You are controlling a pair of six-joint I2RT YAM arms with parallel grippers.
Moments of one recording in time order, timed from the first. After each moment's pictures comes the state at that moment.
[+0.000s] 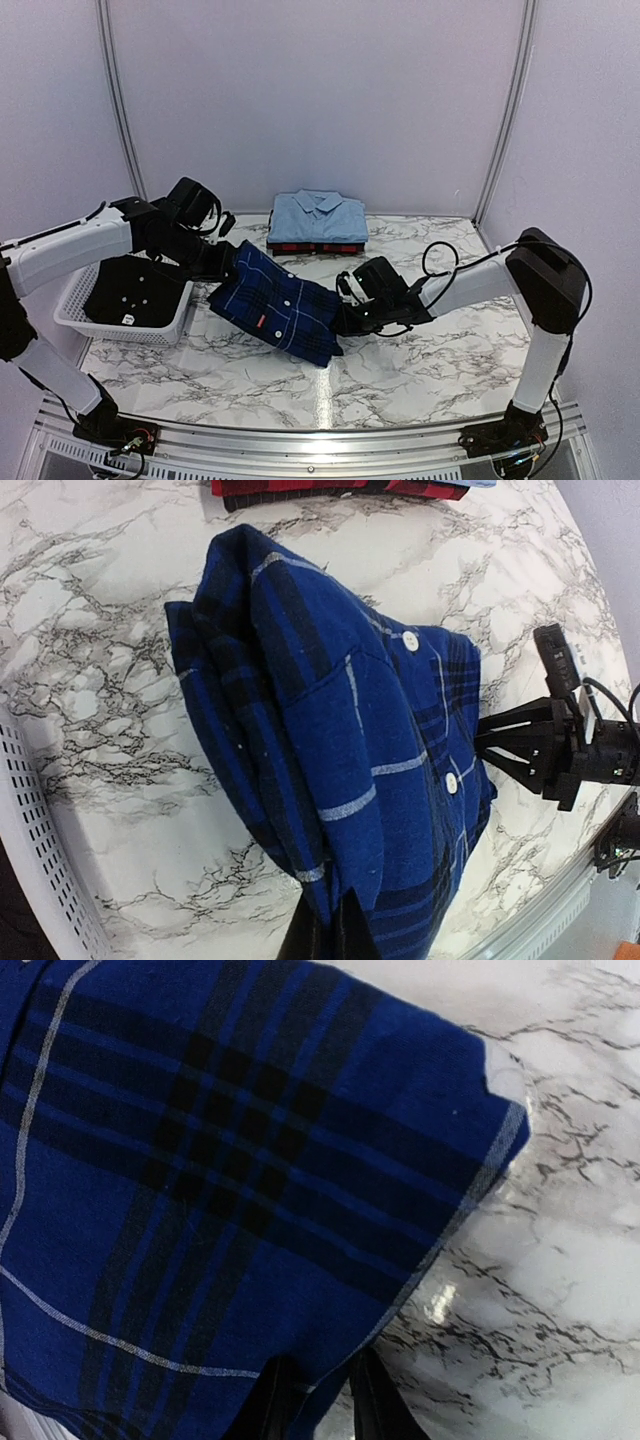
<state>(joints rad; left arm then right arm) -0.61 1.48 1.23 -0.74 0.14 -0.43 0.81 1.85 0.95 0.03 -0.18 0.58</state>
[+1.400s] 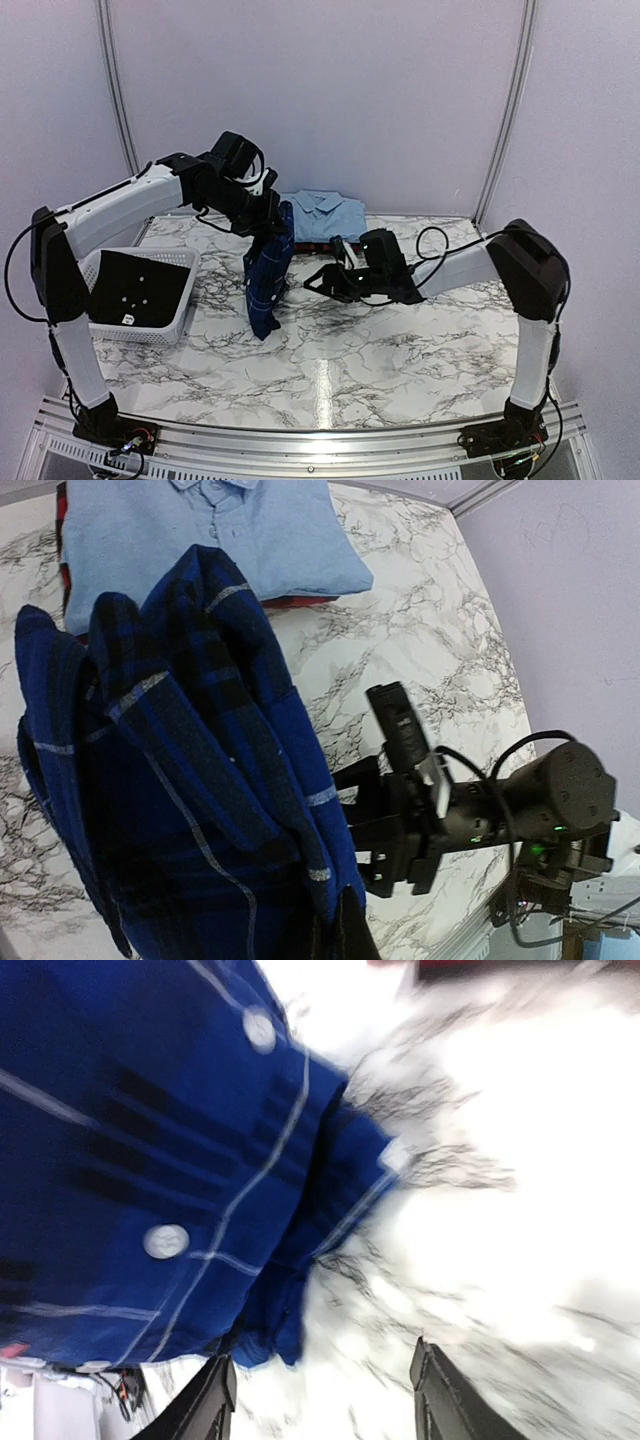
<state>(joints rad) -0.64 1.84 1.78 -0.78 0.27 -0.54 0.71 2.03 1.14 0.37 -0.48 0.72</state>
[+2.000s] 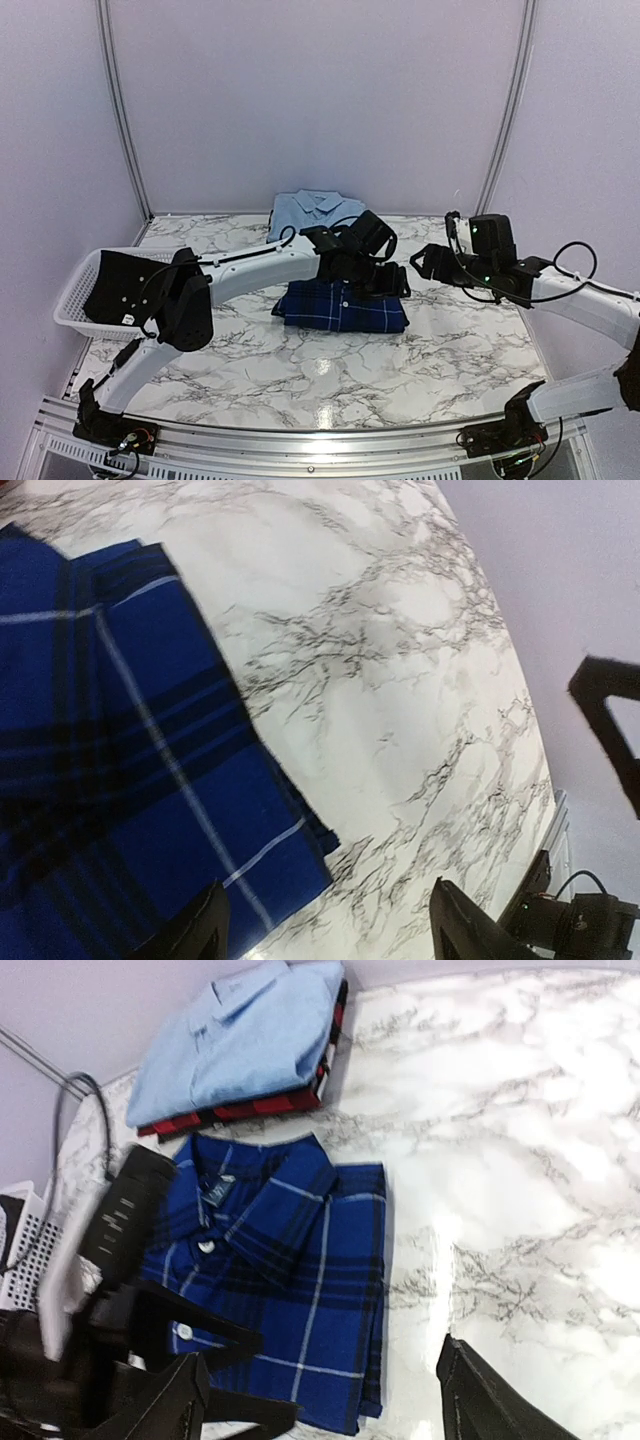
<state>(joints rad) -1.01 2.58 2.46 -0.66 0.19 -0.73 0.43 1.16 0.77 -0.15 -0.07 0.49</state>
